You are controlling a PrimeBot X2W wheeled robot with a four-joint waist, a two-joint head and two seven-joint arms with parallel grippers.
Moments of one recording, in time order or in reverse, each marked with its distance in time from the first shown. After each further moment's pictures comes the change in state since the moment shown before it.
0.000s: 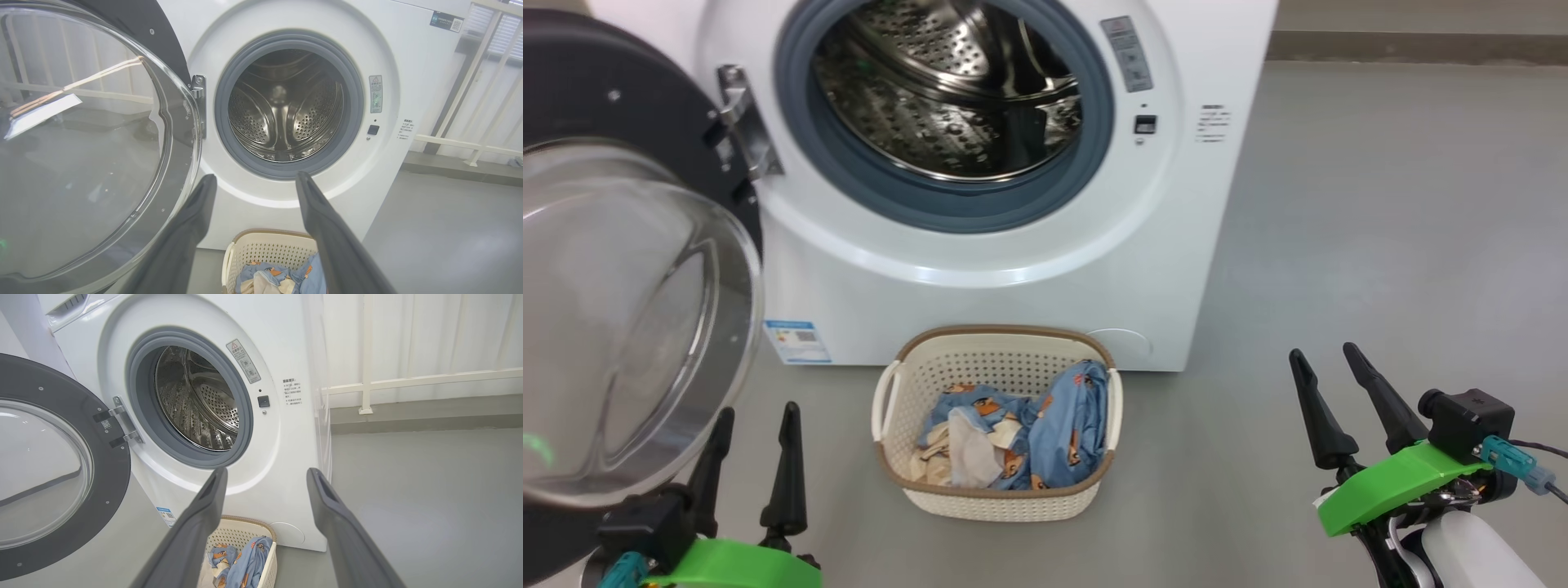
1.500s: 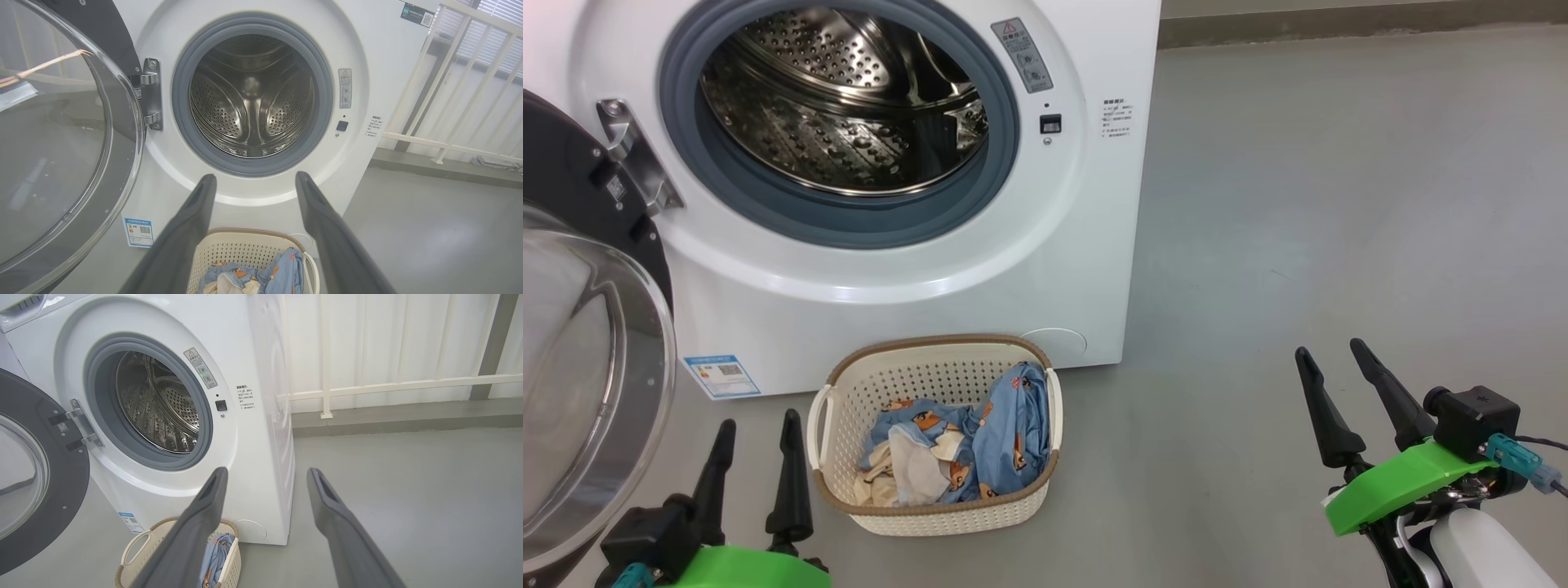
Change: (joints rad) left arm 0.031 -0.042 0.009 -0.027 -0.022 -0.023 -0.003; right arm -0.001 -0.025 0.004 -0.010 -0.032 0.000 0.000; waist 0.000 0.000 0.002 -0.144
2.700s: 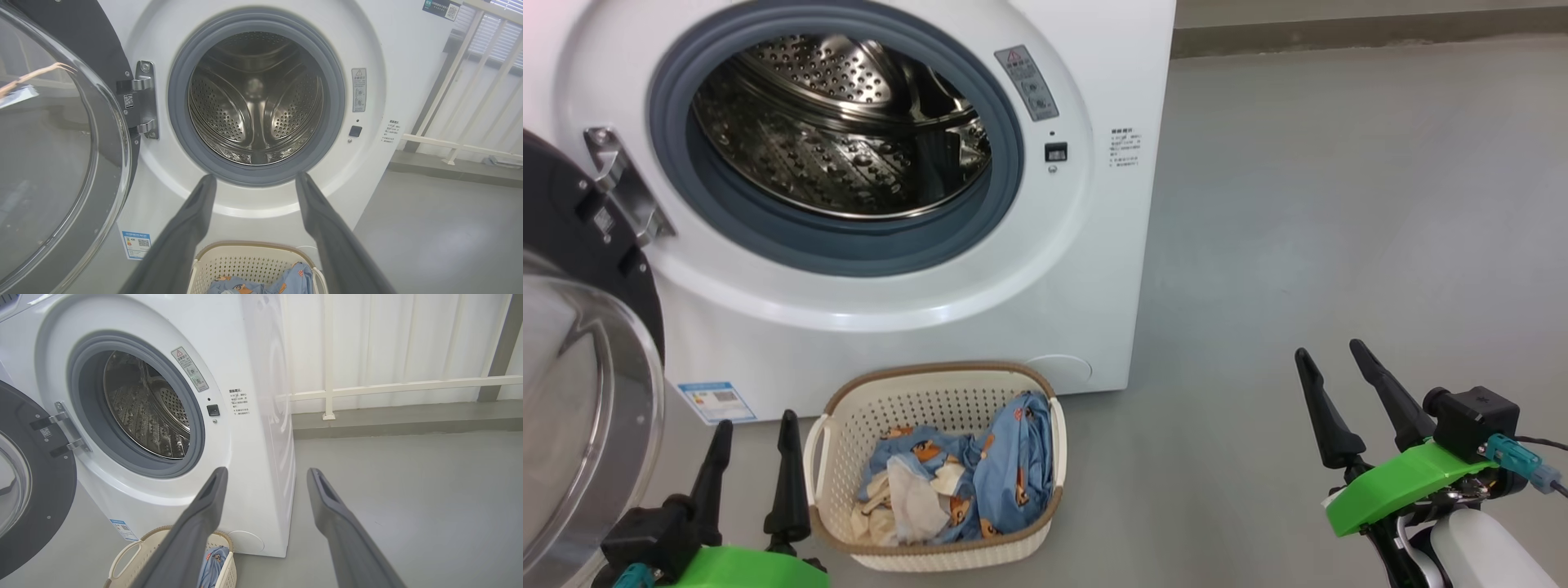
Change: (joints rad) left arm 0.000 -0.001 0.006 0.006 0.020 -0.001 -0.003; right arm 0.000 -0.003 0.004 0.001 0.000 0.000 0.000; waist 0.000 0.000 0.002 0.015
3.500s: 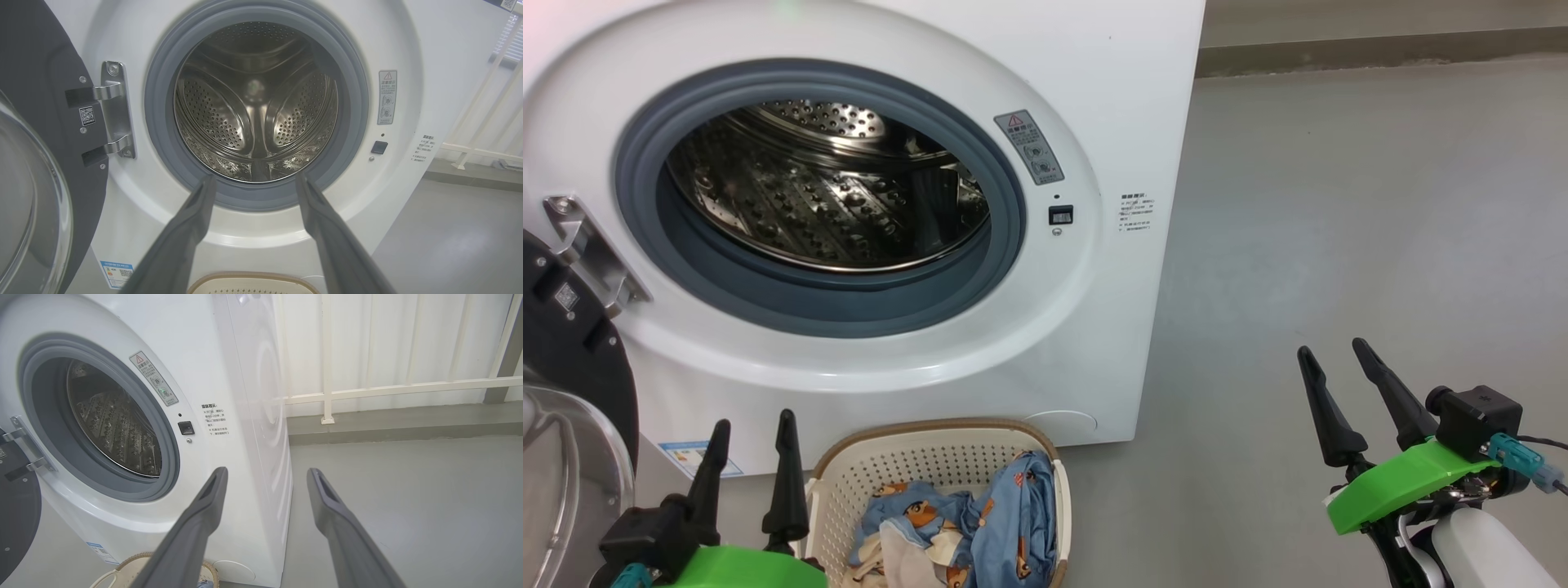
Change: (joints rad) left arm 0.000 0.001 0.003 0.000 0.000 0.018 0.000; right arm 0.000 0.003 -0.009 0.000 0.000 0.000 0.000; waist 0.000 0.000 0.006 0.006
